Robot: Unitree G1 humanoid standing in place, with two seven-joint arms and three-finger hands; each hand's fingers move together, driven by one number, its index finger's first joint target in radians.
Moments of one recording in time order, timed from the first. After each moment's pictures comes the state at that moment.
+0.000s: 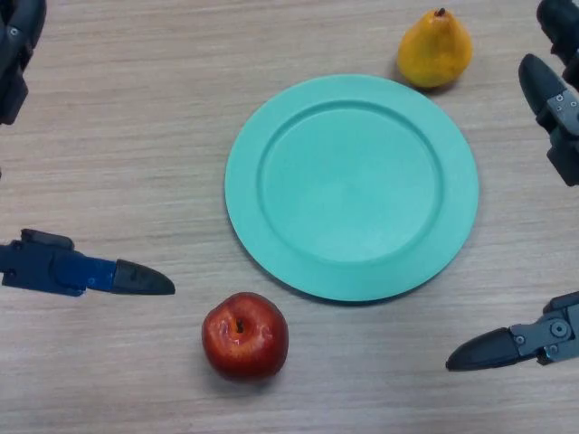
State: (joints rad) left arm -0.06 0.30 0.31 -0.87 -0.09 0.37 -0.23; right arm 0.07 -0.47 -0.02 -0.99 0.28 0.40 -0.06
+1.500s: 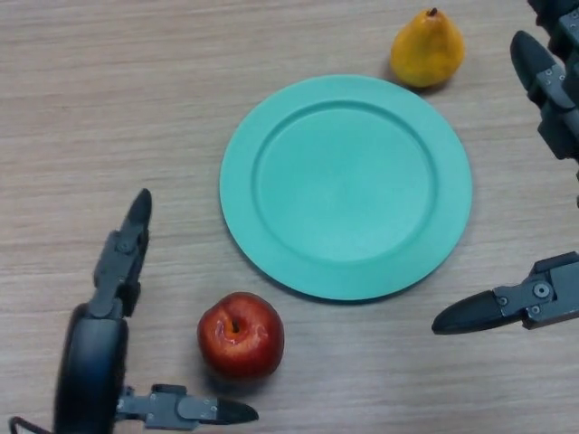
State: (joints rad) left arm 0.31 0.18 -0.12 -0.25 0.12 -0.26 0.11; right arm -0.07 -0.34 -0.03 -0.99 0.14 0.58 0.06
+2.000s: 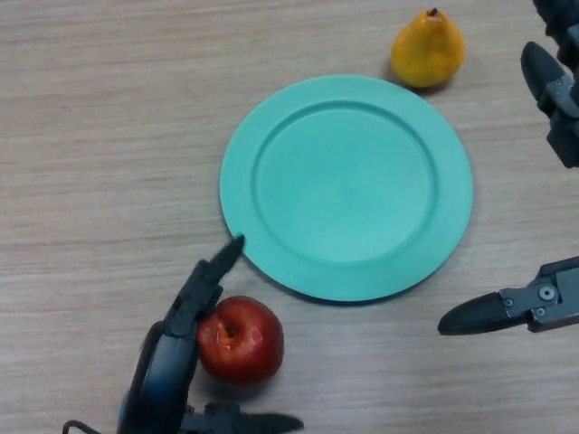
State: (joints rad) left arm 0.29 0.20 -0.29 -0.23 0.25 -0.12 0.20; right arm -0.04 -0.39 -0.04 -0.99 0.20 0.58 0.01
